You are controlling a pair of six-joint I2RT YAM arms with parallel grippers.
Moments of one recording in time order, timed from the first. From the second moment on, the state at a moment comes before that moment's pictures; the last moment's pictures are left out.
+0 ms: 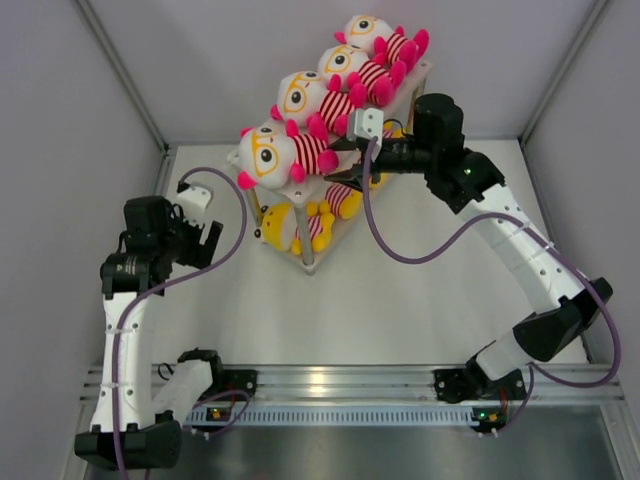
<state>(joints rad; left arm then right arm) 0.05 0.90 1.17 -0.96 0.12 0.42 0.59 1.52 1.75 -0.43 -0.80 -0.59</state>
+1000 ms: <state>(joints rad) 0.06 0.90 1.15 -0.96 0.11 0.42 0.89 1.35 1.41 0.15 0.21 0.17</state>
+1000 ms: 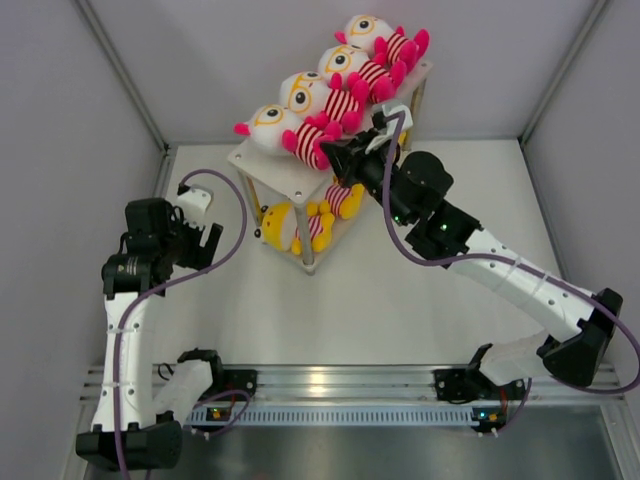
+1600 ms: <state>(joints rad) 0.06 0.89 1.15 -0.96 0.11 0.42 1.01 1.40 1.41 0.16 0.40 0.23</state>
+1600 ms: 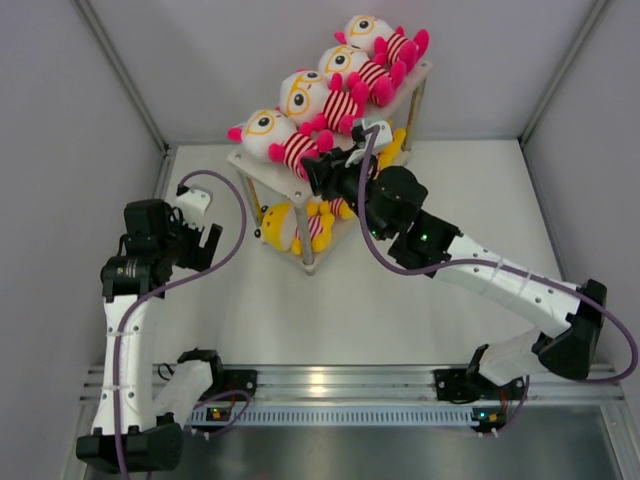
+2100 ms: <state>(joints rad) 0.06 0.88 1.14 -0.96 0.11 0.42 0.99 1.30 1.49 -0.01 0.32 0.13</state>
